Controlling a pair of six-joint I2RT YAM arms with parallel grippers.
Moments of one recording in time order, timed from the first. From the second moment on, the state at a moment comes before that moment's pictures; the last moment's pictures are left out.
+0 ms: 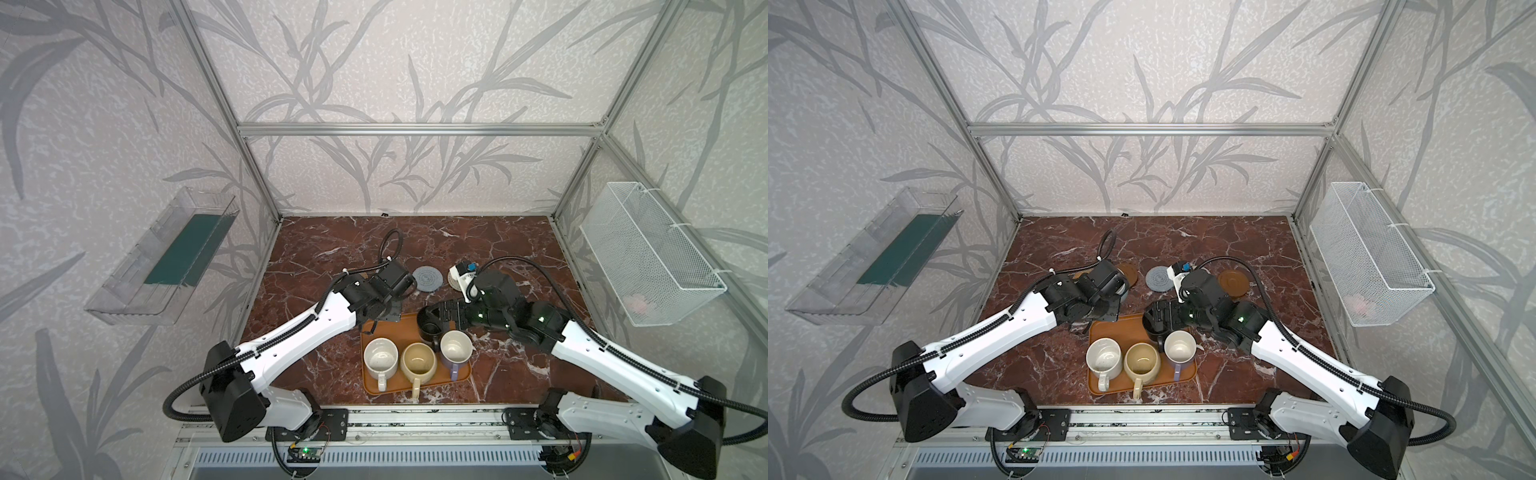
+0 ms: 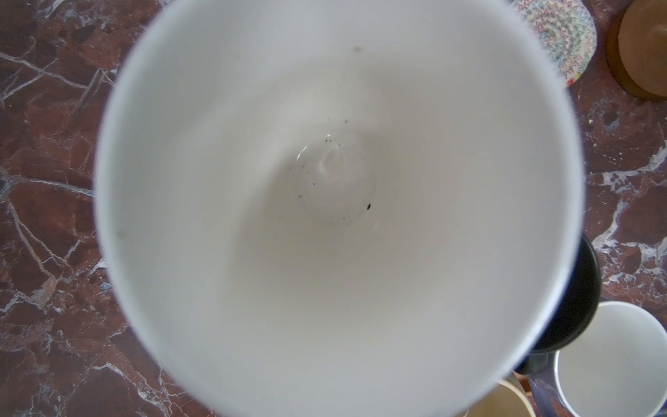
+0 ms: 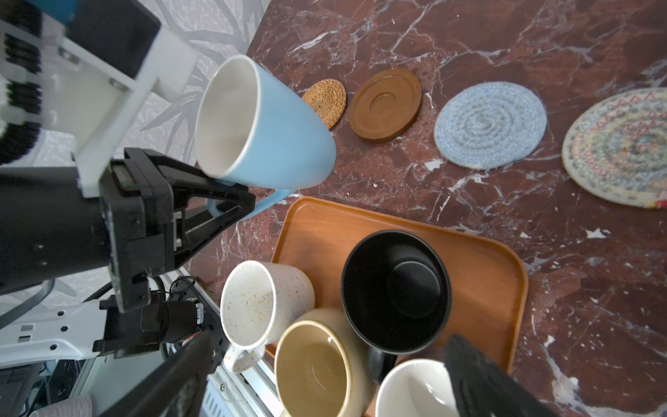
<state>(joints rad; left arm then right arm) -0.78 1.38 1.23 -1.03 -0.28 -0.64 0.83 1.13 0.99 -0.51 -0.13 0.60</state>
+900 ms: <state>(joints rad) -0.45 1.45 1.31 -0.99 -0.21 -0.46 0.83 1.61 1.45 -0.49 -0.14 0.60</state>
